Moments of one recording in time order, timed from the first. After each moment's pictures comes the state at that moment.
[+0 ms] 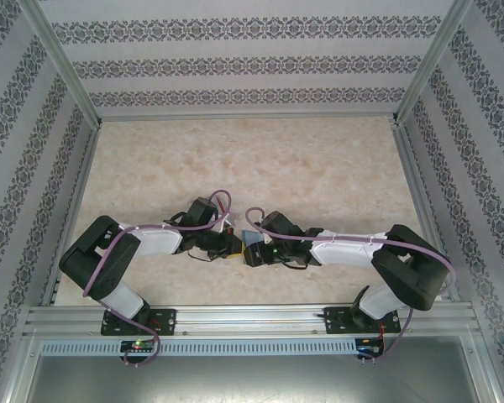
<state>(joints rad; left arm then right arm) -0.57 1.59 0.59 0.08 0.77 -0.85 0.88 1.50 0.63 -0.10 -0.22 0.62</state>
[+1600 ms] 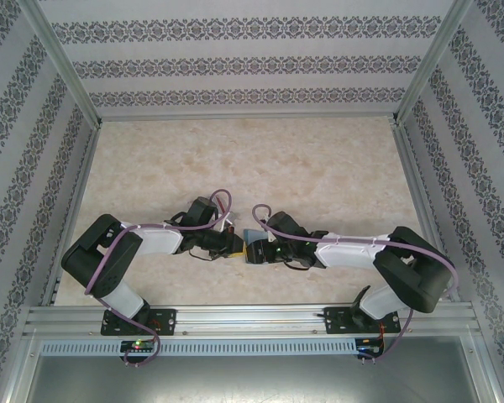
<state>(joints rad) -0.57 1.61 0.59 0.12 0.79 -0.88 0.85 1.48 0.57 0.01 -0.24 0.70</state>
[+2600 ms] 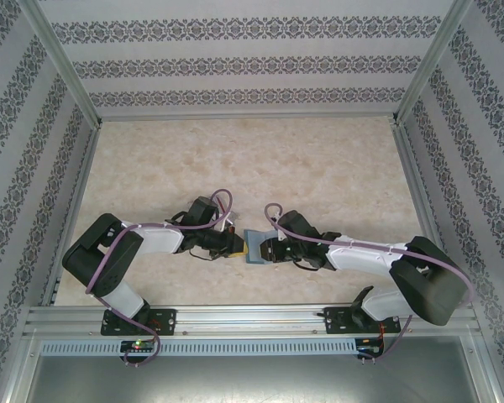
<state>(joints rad) -0.57 1.61 0.60 0.11 0.79 -0.87 0.79 1.36 0.50 -0.04 -0.24 0.66</state>
